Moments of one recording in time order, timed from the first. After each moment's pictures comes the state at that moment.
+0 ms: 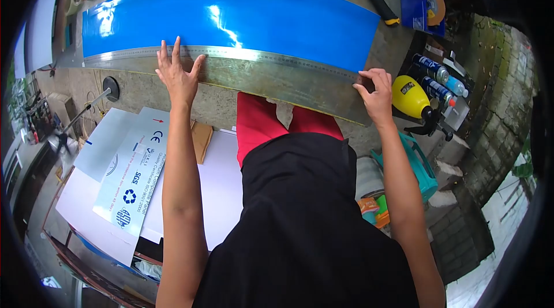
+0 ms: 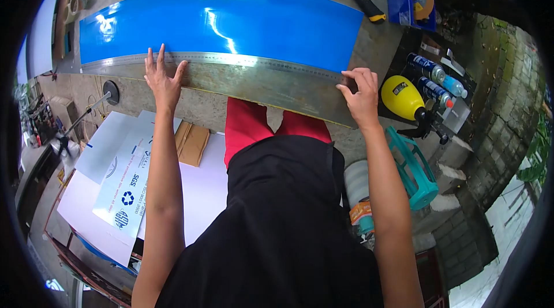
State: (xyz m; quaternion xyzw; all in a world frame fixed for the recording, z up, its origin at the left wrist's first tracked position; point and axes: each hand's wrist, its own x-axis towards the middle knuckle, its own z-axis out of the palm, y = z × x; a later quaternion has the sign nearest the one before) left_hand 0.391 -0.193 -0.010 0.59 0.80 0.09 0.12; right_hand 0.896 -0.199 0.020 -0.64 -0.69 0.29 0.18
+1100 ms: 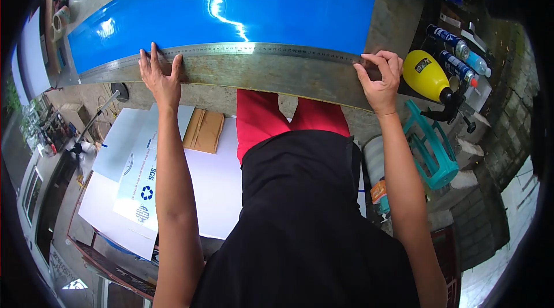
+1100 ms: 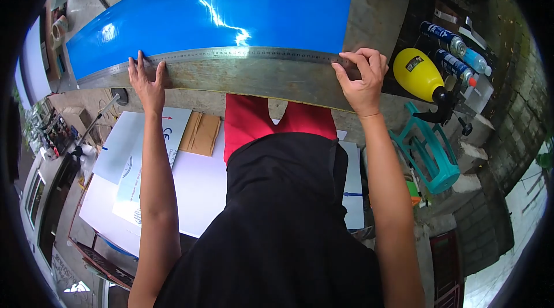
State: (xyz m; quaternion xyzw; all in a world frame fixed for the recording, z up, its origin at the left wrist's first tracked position) left_hand 0.379 -0.194 -0.021 0.62 0.77 0.09 0.09; right_hand 0.896 -0.221 -0.005 -0.66 -0.67 0.22 0.25
